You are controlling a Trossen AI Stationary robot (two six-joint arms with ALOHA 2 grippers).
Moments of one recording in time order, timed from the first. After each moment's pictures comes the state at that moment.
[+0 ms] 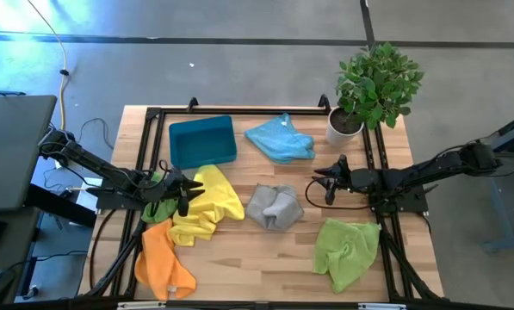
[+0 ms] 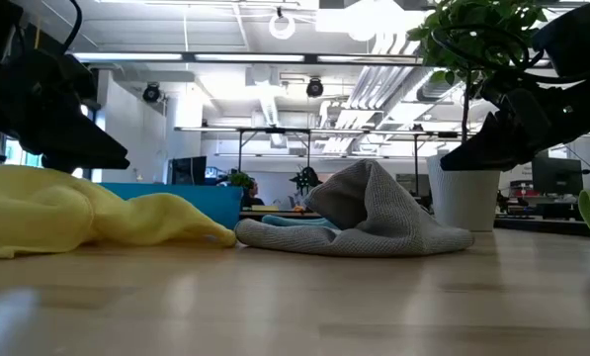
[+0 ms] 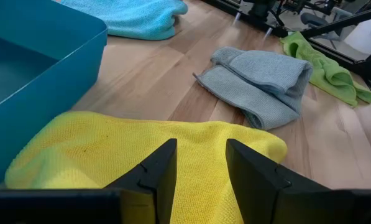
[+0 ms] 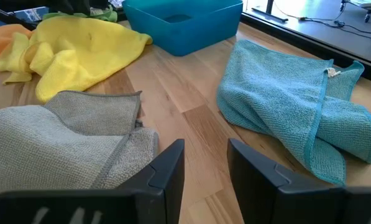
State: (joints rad) left arm -0.30 0.56 0.01 0.07 -0.61 -0.62; right arm 0.09 0.85 0.05 0.43 0.43 0.25
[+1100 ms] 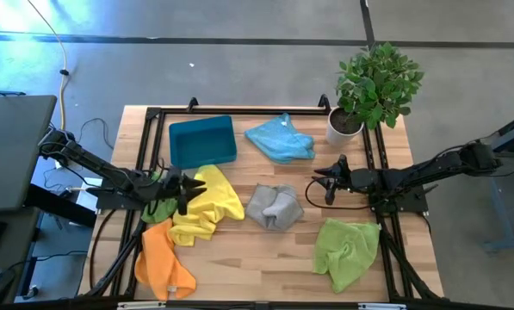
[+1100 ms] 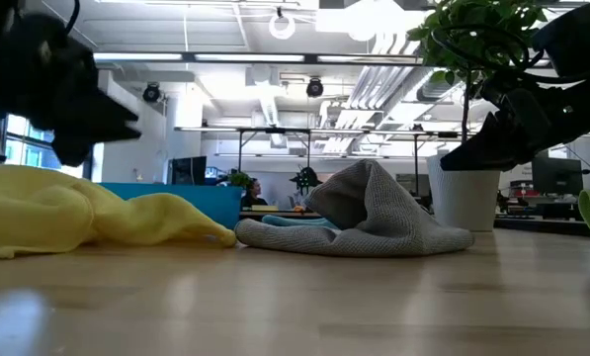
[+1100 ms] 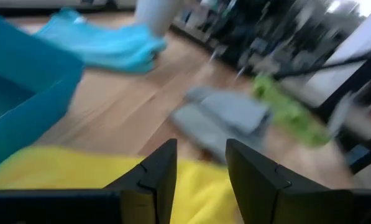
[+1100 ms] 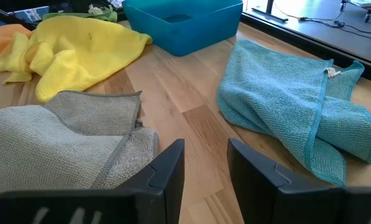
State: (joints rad) left arm -0.30 0.56 0.01 0.28 -0.61 -0.63; right arm 0.09 0.85 0.05 0.43 0.43 0.25
